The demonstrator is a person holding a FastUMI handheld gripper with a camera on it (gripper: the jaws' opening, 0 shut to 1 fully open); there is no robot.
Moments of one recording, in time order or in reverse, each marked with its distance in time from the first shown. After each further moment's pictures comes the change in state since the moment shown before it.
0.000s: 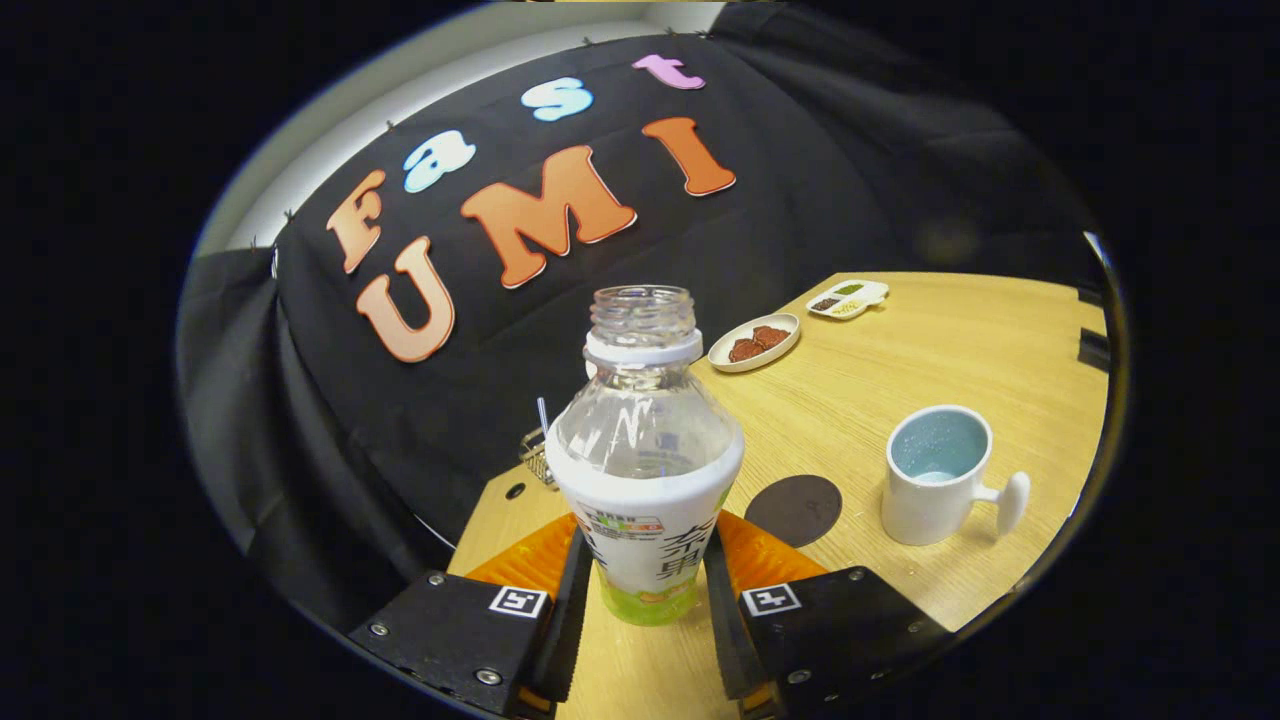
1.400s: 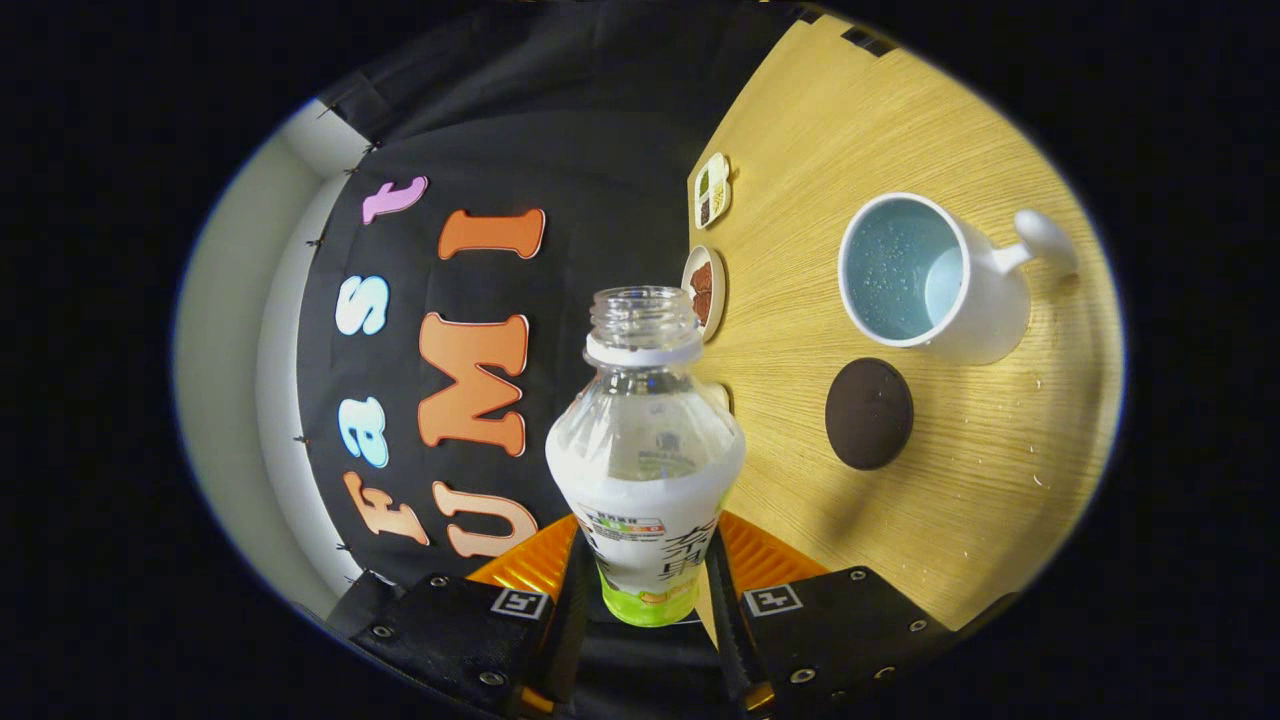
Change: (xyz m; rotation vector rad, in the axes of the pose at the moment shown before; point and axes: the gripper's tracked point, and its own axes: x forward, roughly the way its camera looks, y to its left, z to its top) arm 0.018 -0.014 0.034 0.915 -0.007 0.106
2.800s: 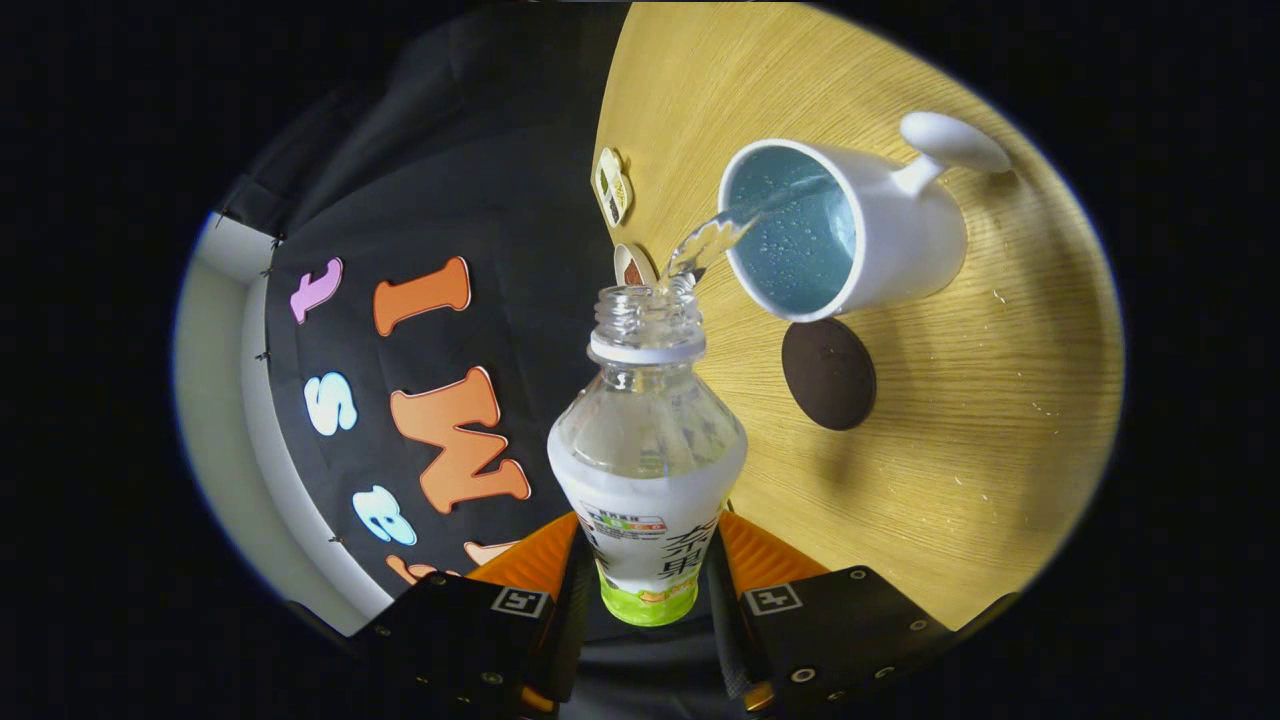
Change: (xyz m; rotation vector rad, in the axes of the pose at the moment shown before) arm 0.003 -0.016 0.018 0.316 0.026 -0.079
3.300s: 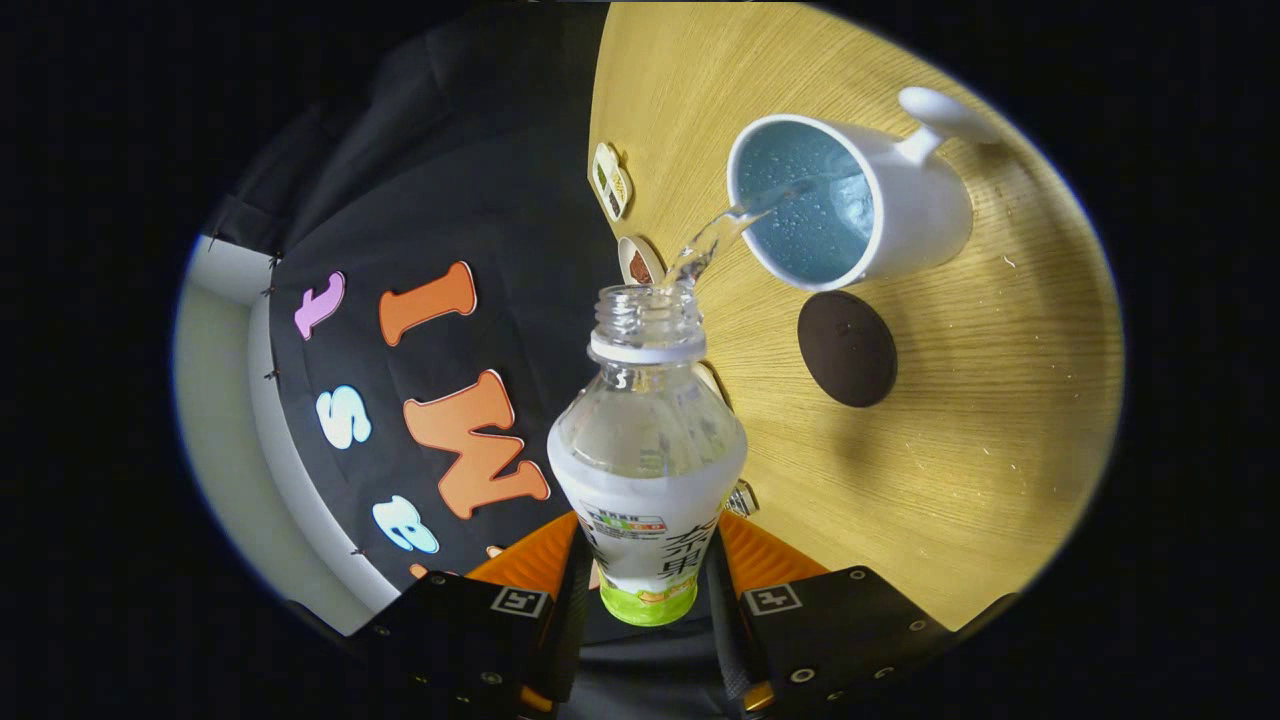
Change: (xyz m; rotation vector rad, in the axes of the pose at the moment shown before) arm 0.001 0.013 -0.008 0.078 0.027 0.039
